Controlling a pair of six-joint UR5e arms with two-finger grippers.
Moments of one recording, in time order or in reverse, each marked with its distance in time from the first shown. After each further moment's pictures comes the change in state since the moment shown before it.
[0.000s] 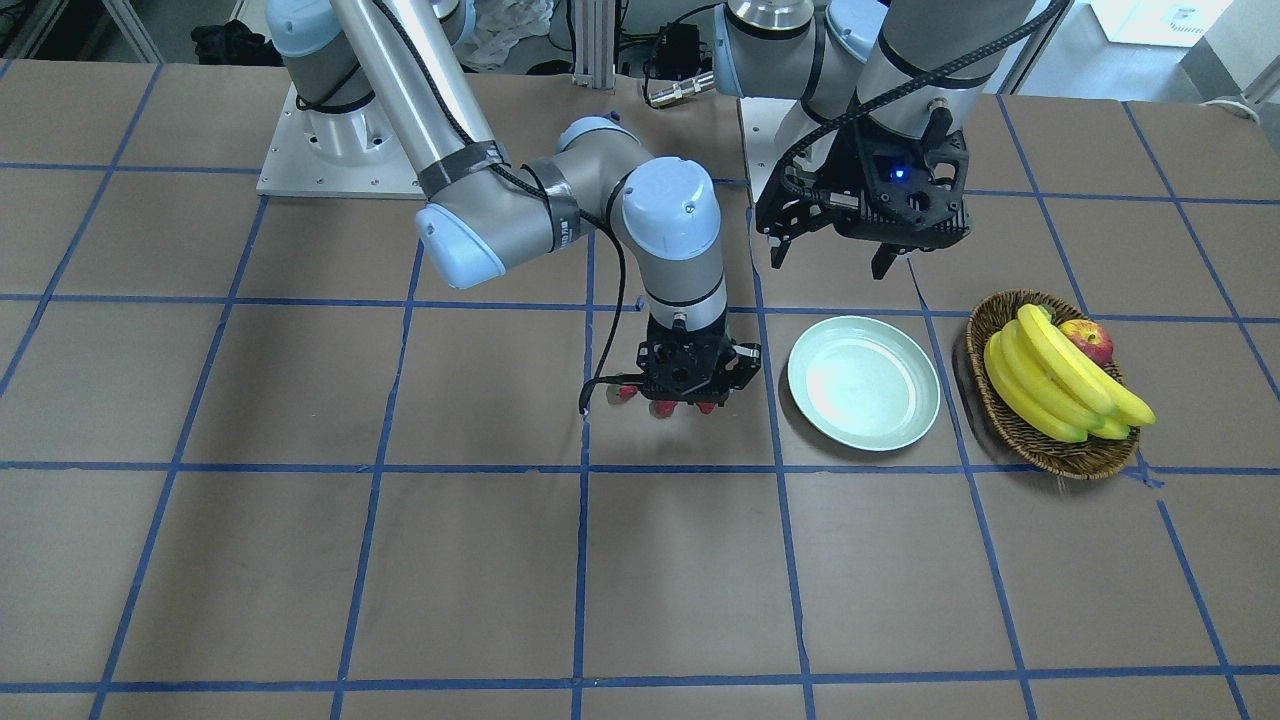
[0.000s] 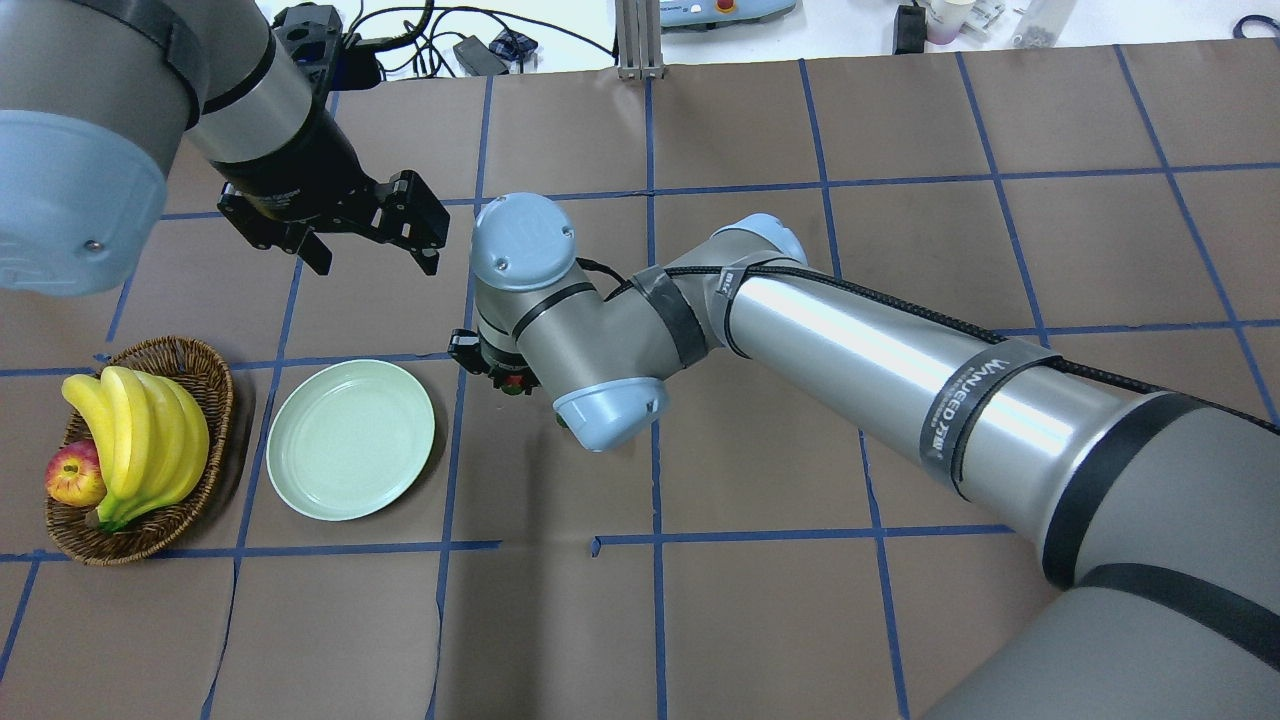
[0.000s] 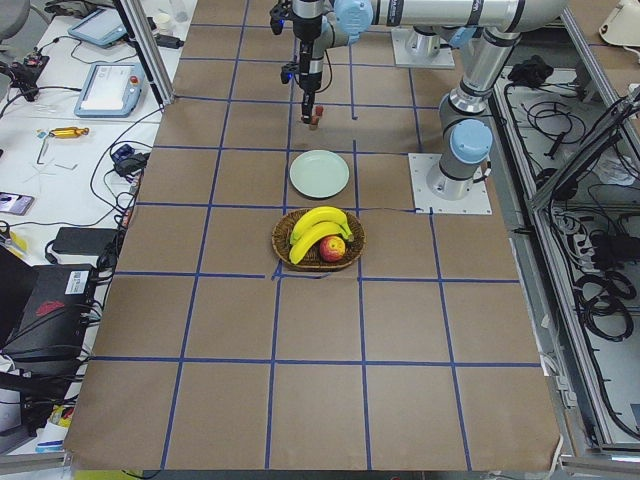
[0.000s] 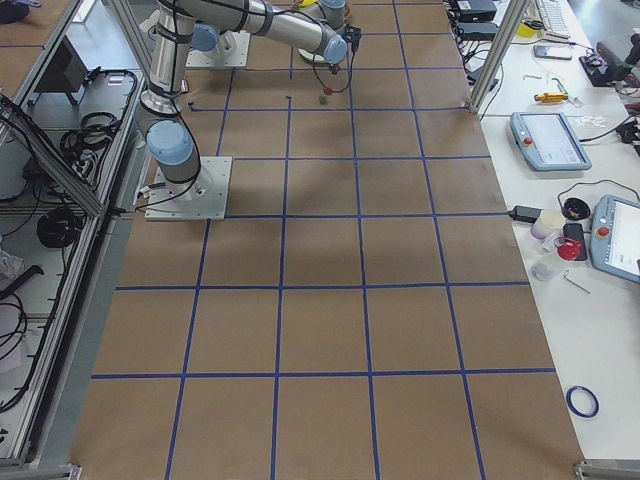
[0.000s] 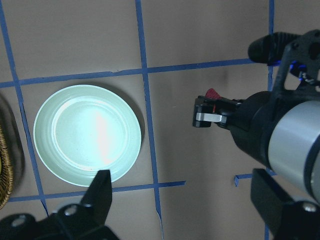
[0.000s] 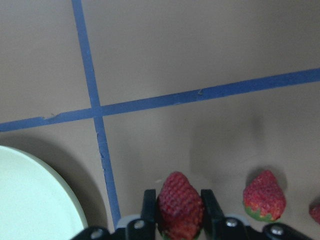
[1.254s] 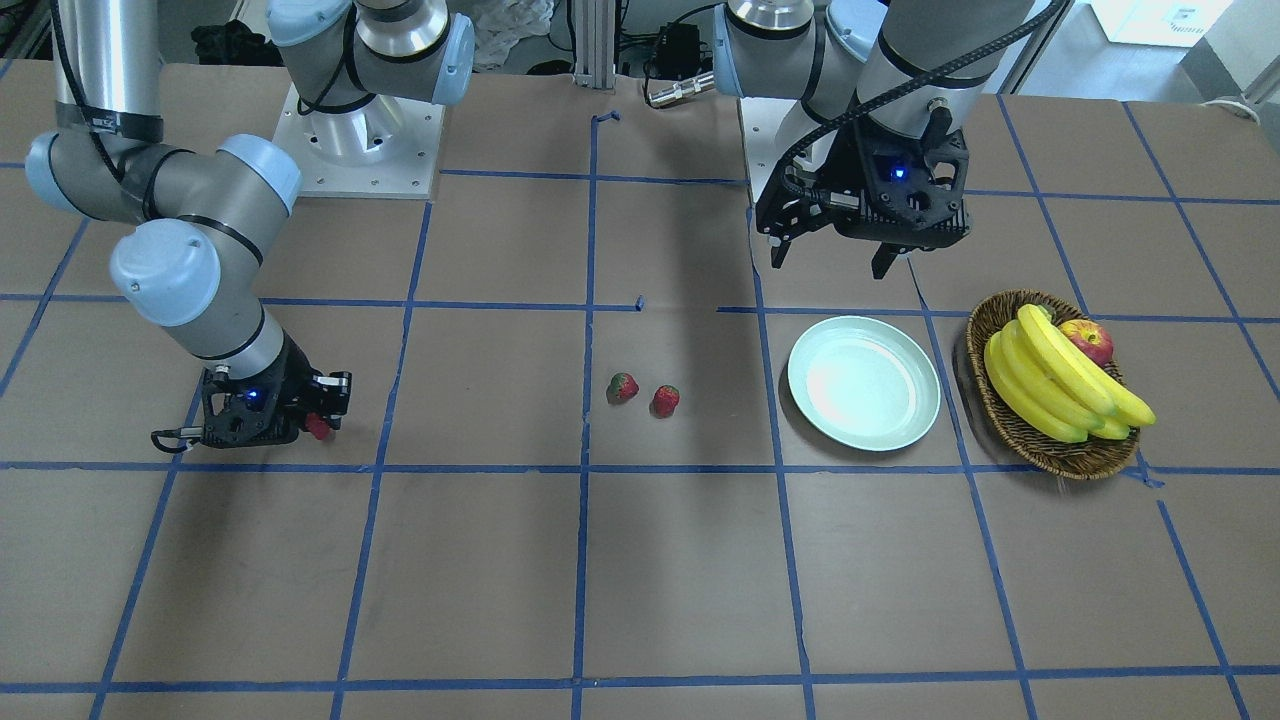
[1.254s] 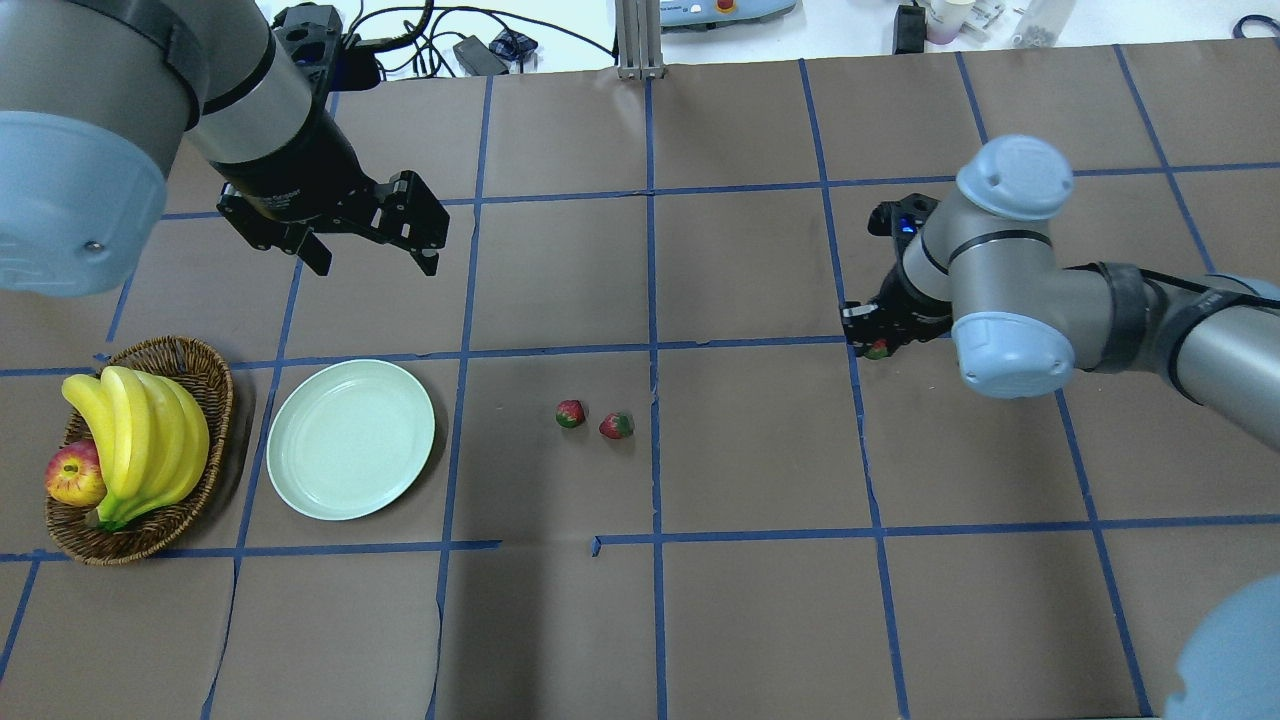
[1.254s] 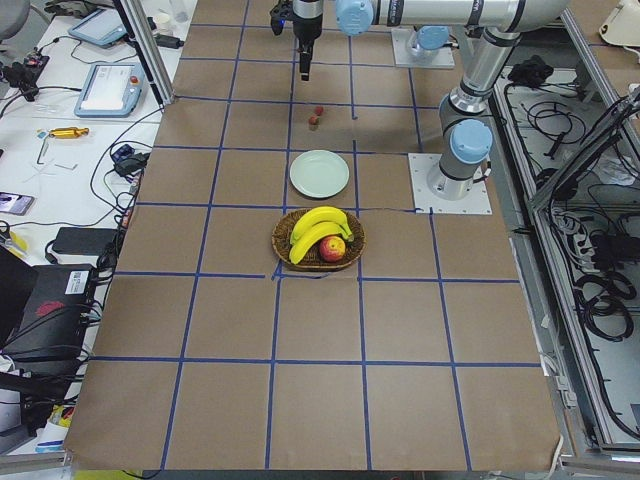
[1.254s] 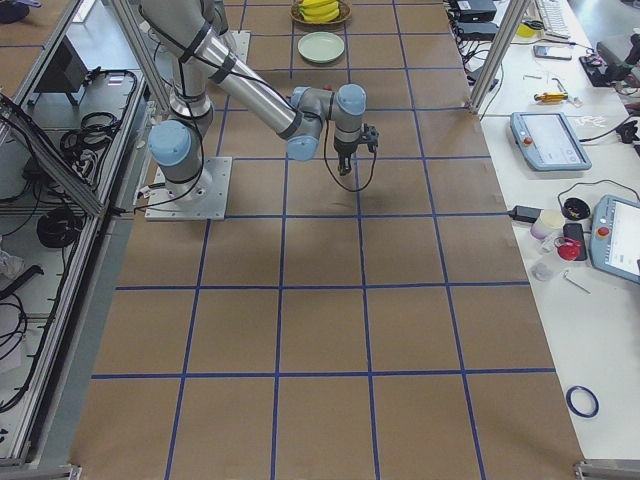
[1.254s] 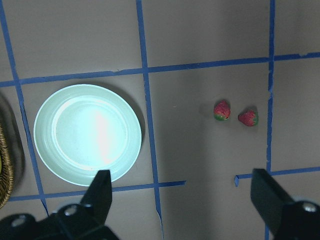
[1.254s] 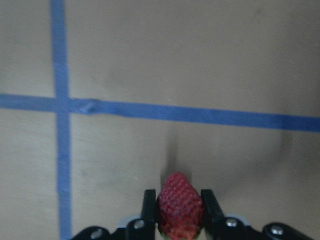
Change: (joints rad) left arm 0.000 0.001 -0.001 0.000 0.001 -0.004; right arm -0.627 -0.279 0.395 0.021 -0.057 -0.794
